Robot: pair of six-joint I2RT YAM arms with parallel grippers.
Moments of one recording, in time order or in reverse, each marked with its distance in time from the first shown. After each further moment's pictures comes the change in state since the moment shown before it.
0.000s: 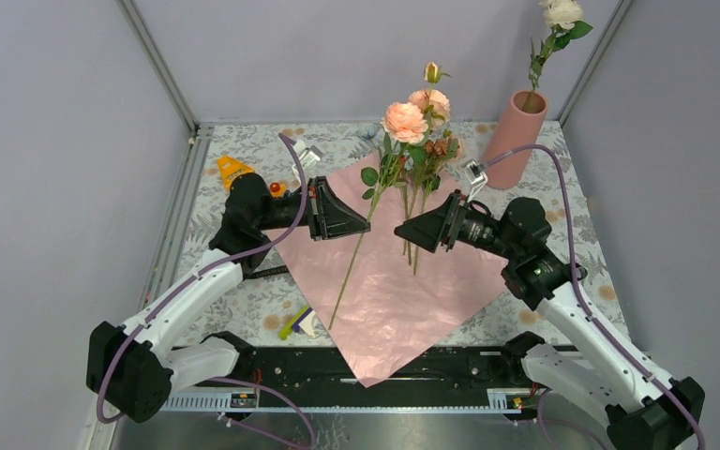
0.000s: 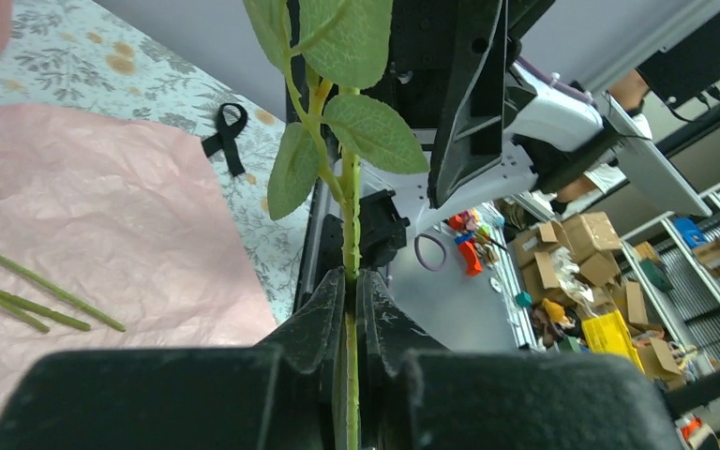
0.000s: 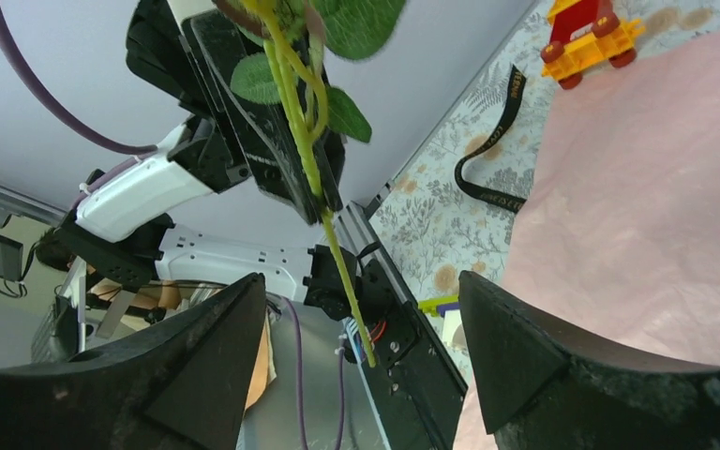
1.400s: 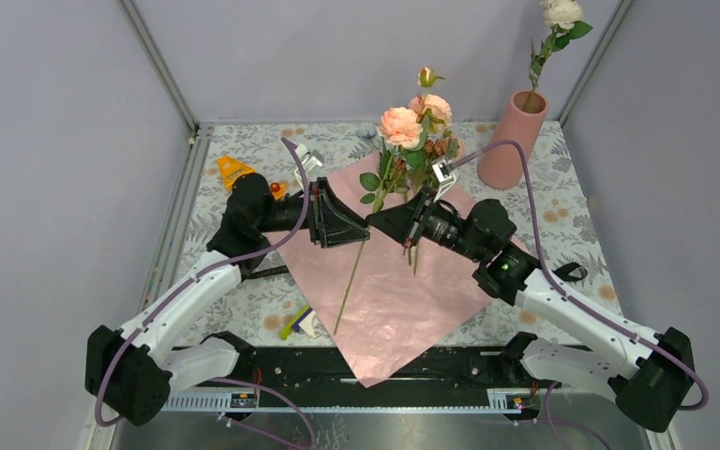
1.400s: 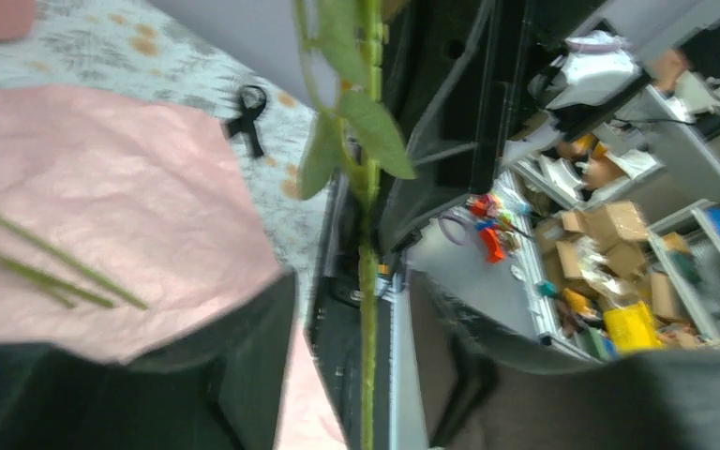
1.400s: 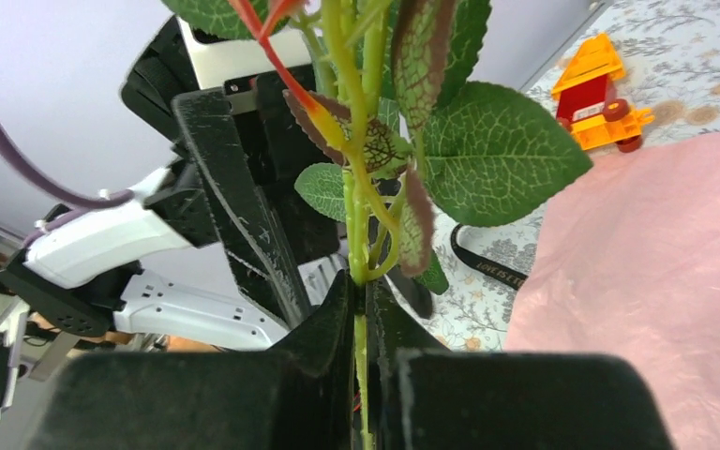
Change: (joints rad) left arm -0.002 0.000 -0.024 0.000 0.037 0.045; right arm 0.291 0.180 0.038 0.245 0.328 -0.078
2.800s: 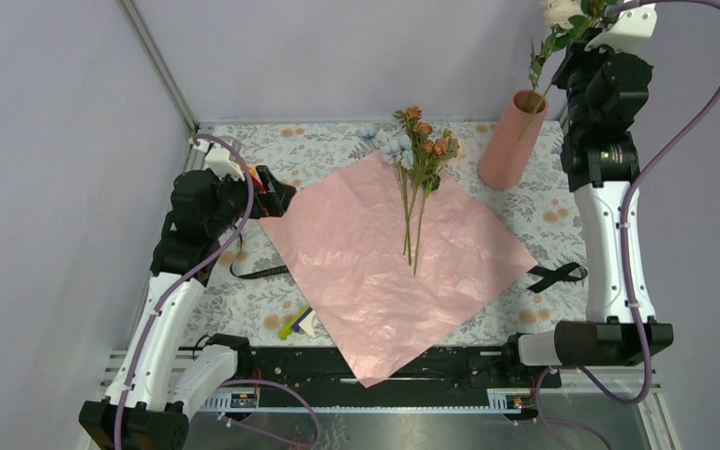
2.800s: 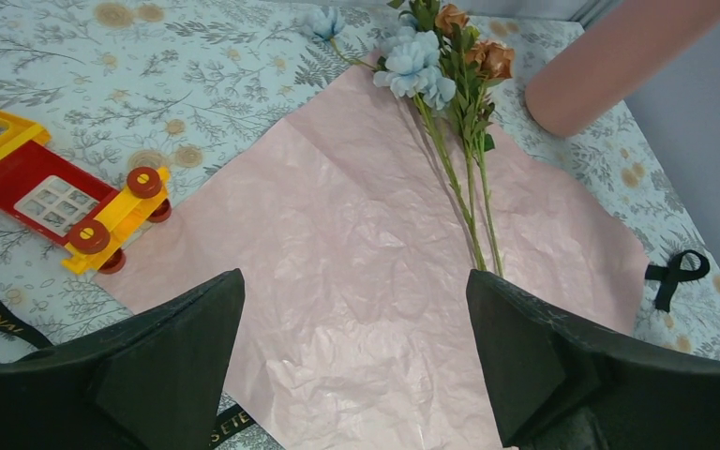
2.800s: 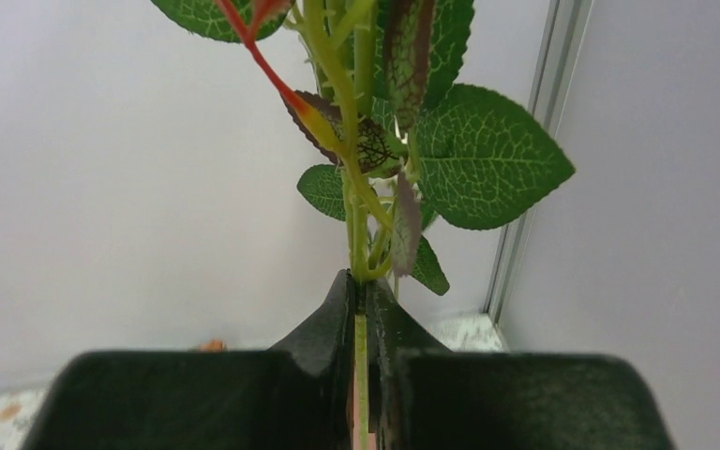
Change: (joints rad) left arm 0.350 -0.213 0.139 -0.725 -0.723 0.402; right arm -0.766 0.328 0.901 -0.532 0.489 -0.762
